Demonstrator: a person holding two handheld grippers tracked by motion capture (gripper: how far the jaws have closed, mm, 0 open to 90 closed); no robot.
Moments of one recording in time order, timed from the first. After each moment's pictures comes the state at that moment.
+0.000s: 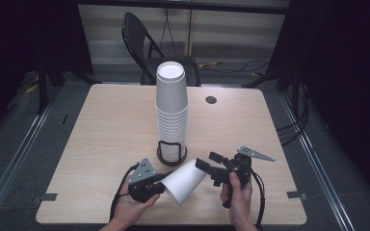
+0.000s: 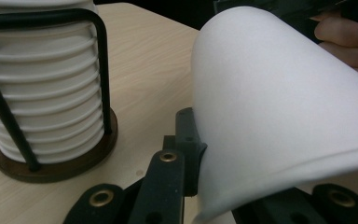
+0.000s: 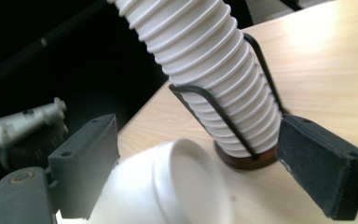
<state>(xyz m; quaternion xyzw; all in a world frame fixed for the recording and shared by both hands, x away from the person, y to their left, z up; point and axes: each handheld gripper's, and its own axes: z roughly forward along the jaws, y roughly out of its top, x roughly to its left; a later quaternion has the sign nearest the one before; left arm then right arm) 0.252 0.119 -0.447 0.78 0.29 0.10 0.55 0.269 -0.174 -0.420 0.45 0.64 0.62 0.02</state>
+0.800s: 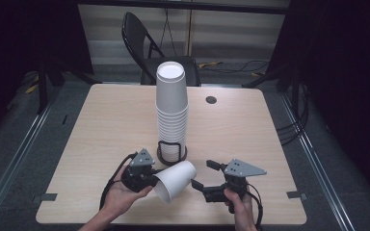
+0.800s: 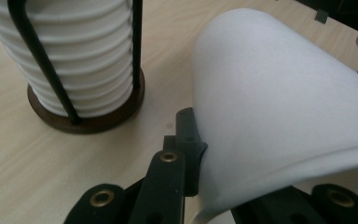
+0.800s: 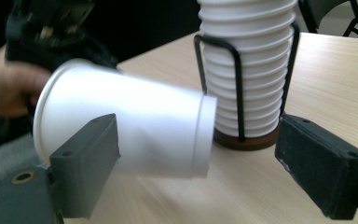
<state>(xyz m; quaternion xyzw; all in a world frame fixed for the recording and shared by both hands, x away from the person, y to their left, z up) 0.279 0.131 -0.425 0.84 0.33 0.05 0.43 0.244 -0.161 -0.434 0.31 0.75 0.57 0.13</state>
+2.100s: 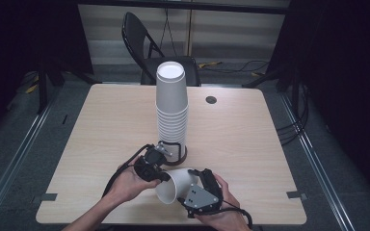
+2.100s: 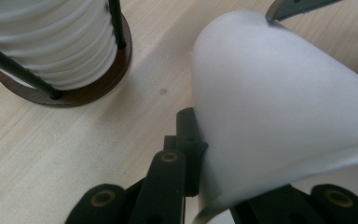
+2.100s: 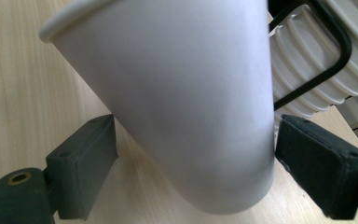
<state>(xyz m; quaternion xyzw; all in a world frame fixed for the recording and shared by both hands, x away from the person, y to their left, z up) 0.301 0.093 -0.411 0.91 0.31 0.00 0.28 0.222 -0.098 -0.456 0.07 0.87 0.36 0.32</state>
